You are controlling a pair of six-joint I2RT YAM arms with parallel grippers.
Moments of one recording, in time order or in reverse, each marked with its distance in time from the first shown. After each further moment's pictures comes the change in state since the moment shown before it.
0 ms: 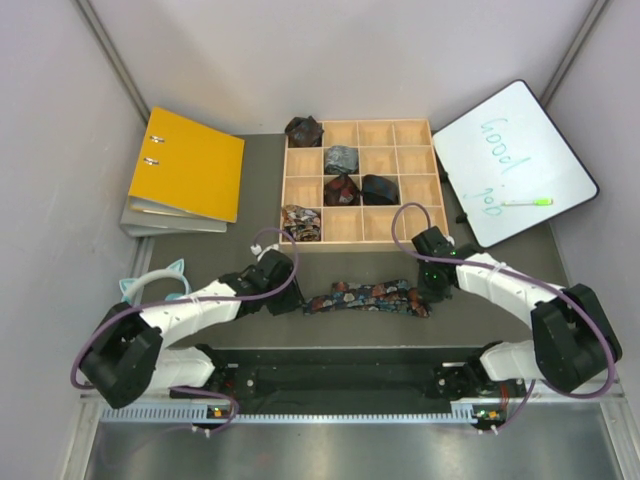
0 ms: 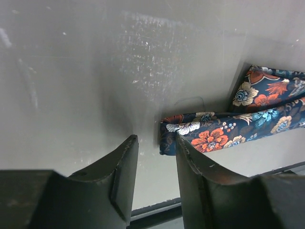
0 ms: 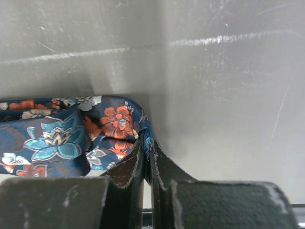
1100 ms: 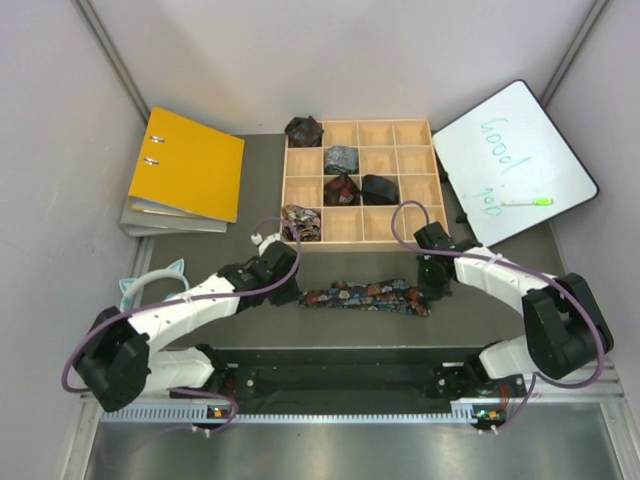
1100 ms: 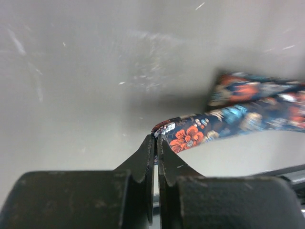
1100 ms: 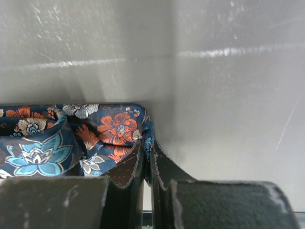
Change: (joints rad) left arm -0.051 0.000 0.088 -0.099 -0.082 -0.024; right arm -0.049 0.055 0.007 0.028 -0.059 -0.043
